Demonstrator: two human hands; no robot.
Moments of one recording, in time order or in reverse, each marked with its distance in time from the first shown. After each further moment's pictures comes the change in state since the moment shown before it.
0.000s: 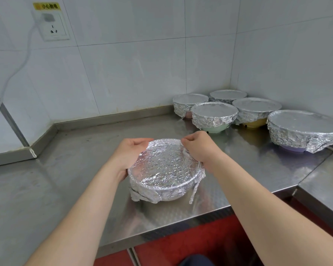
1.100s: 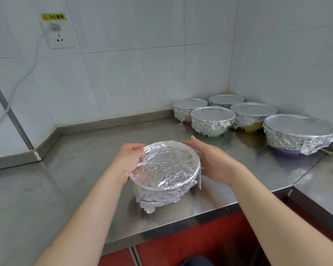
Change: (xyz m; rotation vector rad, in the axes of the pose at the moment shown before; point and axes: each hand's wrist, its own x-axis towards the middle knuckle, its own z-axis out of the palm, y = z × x) left_hand -0.018 0.007 0.007 0.023 0.134 -0.039; right_hand -0.024 0.023 -0.022 0.652 -0.391 0.209
